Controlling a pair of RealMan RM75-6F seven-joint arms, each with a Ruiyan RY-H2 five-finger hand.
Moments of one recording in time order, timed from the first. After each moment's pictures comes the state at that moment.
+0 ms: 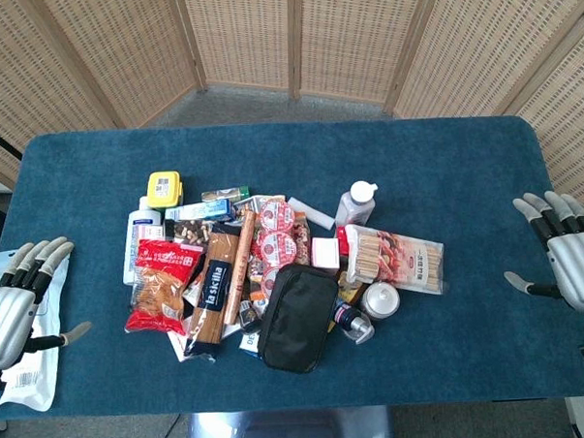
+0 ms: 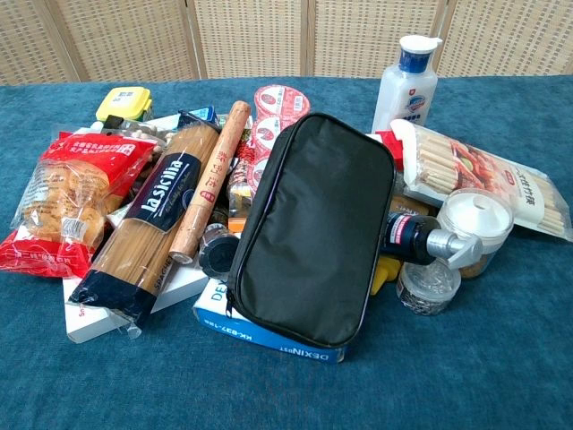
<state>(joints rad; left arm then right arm) -0.17 -0.85 -0.05 -1.99 1.58 1.42 -0.03 0.27 -0.80 0.15 -1.80 -1.43 1.33 -0.01</state>
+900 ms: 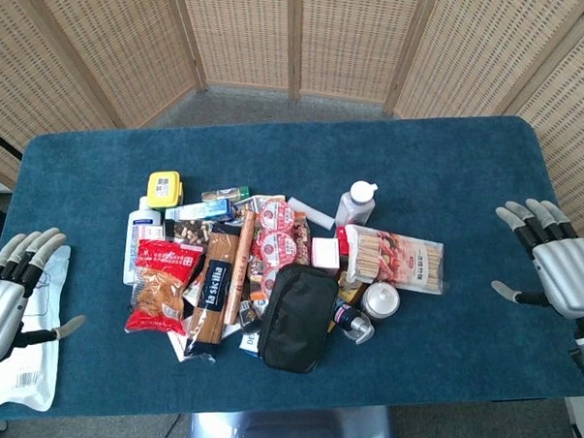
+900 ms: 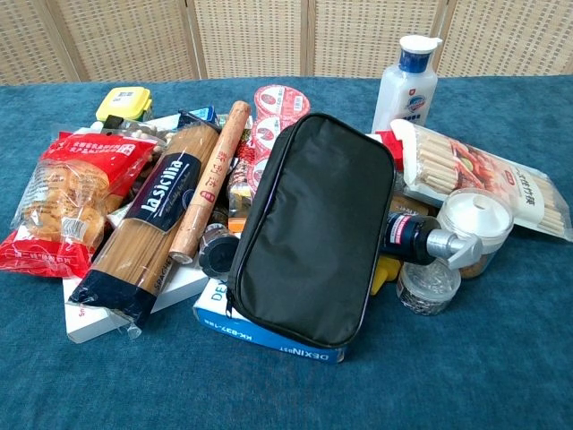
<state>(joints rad) -0.18 -0.80 -0.06 -1.98 1.59 1.43 -0.11 0.27 -0.79 0.13 -1.85 -1.48 1.32 0.00</state>
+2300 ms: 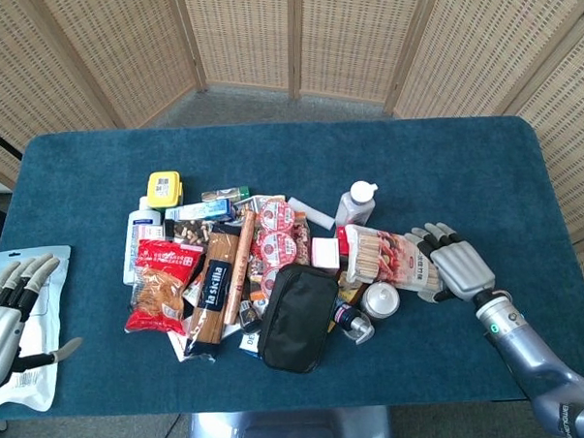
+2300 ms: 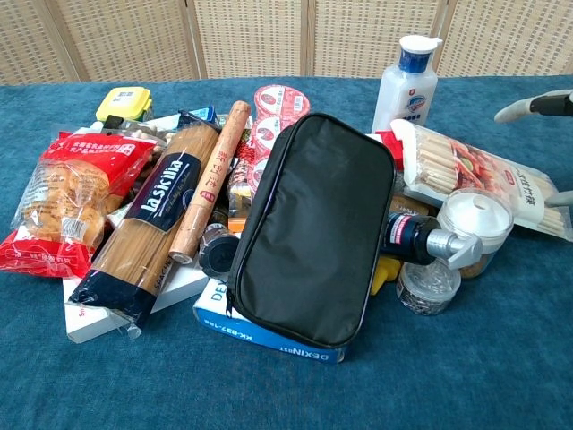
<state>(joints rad) -0.10 -0.83 0.00 -2.02 1.61 1.49 -0.04 0.52 -1.20 0.10 -1.49 -1.44 0.95 -0.02</state>
